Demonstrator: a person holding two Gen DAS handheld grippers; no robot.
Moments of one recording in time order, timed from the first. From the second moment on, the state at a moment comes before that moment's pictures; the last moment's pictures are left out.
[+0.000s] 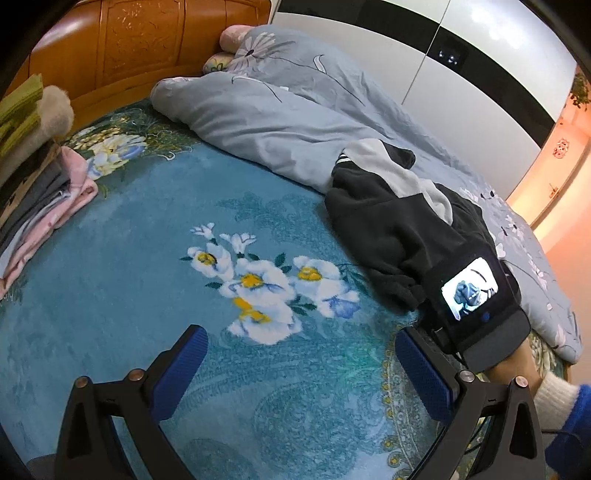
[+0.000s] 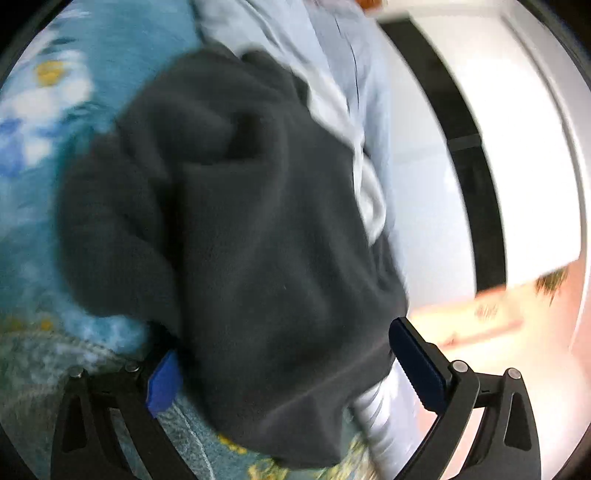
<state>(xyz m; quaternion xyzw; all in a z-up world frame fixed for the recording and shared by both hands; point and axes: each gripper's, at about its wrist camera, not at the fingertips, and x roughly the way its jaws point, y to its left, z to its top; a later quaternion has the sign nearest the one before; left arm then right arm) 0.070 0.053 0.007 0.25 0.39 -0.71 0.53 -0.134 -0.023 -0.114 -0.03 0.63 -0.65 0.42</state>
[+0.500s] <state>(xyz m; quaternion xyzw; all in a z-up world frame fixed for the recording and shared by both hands) 0.072 0.052 -0.007 0.25 0.45 -0.70 0.49 -0.174 -0.021 0.030 0.09 0.41 -0.74 0.52</state>
